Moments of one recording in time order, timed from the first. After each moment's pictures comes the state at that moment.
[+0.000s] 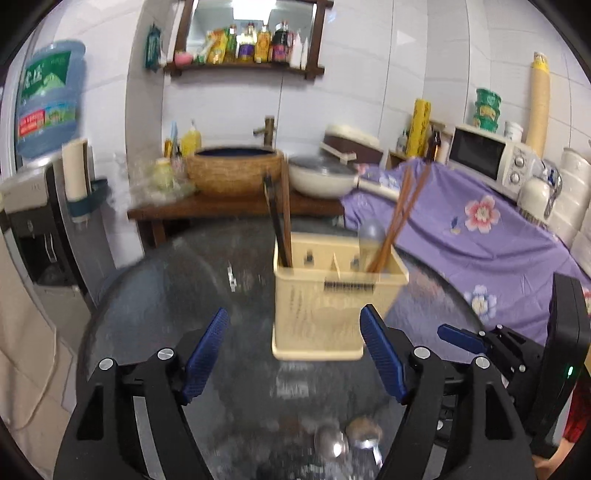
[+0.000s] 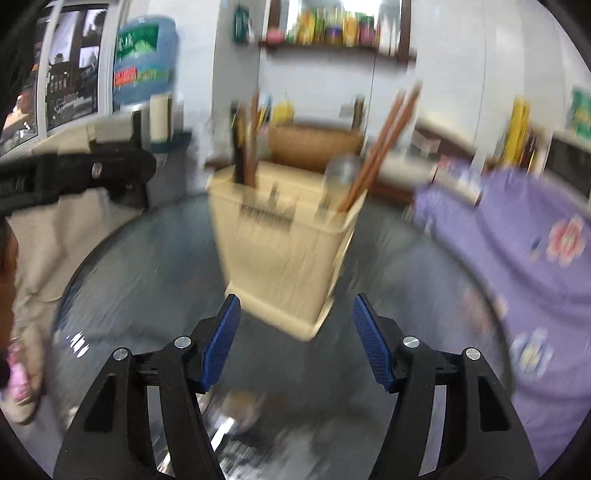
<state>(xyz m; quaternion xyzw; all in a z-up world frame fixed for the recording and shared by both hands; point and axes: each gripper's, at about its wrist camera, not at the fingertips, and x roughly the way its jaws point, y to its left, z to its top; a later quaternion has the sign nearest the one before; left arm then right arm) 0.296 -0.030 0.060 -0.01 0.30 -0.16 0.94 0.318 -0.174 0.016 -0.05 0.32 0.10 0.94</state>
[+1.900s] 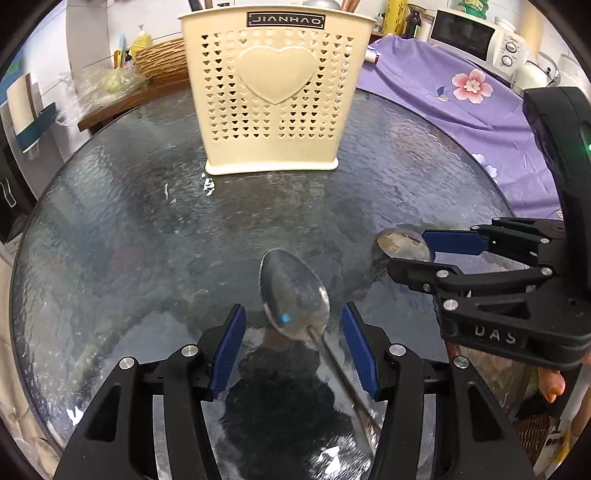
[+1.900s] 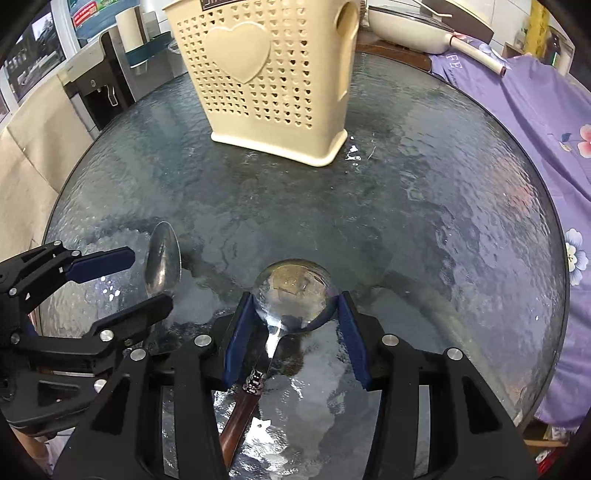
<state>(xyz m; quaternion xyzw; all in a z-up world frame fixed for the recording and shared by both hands) 0.275 -0.083 -0.077 0.06 0.46 -0.19 0.86 0.327 -0.189 -0.084 -0.01 0.51 0.10 0.86</state>
